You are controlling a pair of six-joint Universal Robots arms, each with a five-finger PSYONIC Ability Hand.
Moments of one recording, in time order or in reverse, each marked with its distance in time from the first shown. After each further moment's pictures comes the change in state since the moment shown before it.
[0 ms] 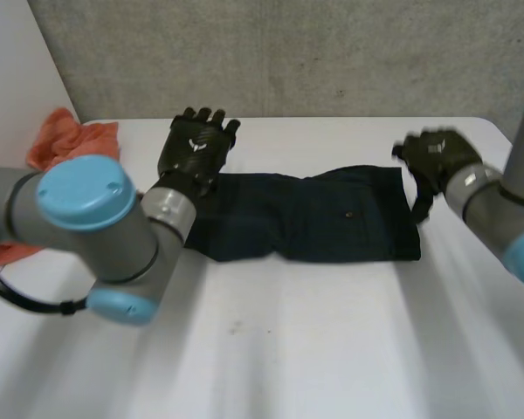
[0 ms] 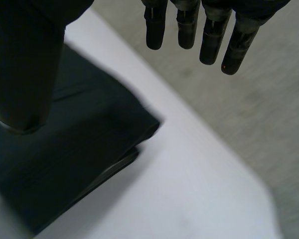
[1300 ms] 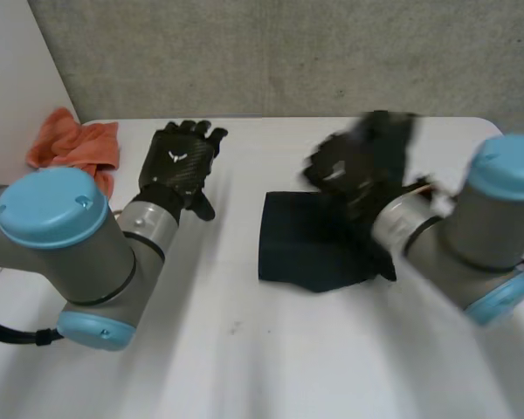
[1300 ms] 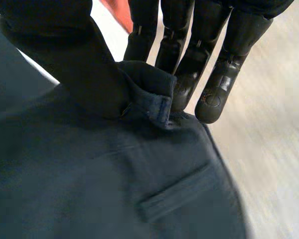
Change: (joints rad) left arm 0.025 0.101 -0.126 -0.001 -0.003 -0.161; right arm 0.159 -0.004 0.173 -0.397 -0.371 -0.494; left_hand 0.000 0.000 0.000 0.000 0.000; right_hand 0.772 0.950 0.982 0.956 0.904
